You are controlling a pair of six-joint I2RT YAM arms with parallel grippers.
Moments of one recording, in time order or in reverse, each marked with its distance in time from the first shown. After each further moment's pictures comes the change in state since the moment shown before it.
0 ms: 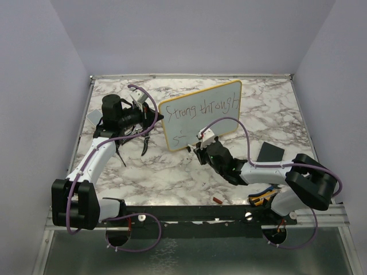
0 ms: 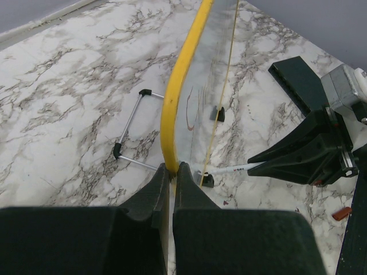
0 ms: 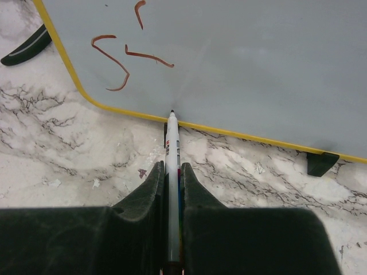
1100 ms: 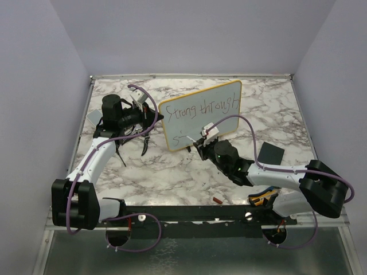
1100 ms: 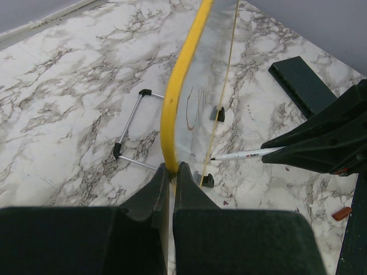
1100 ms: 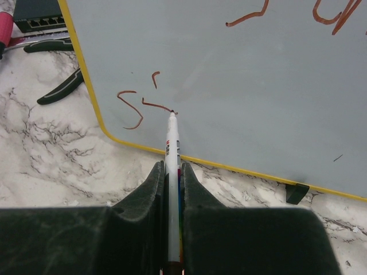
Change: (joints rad) left arm 0.000 0.000 0.000 0.000 0.000 0.000; right arm 0.000 -0.122 -0.006 0.043 -0.003 -0.078
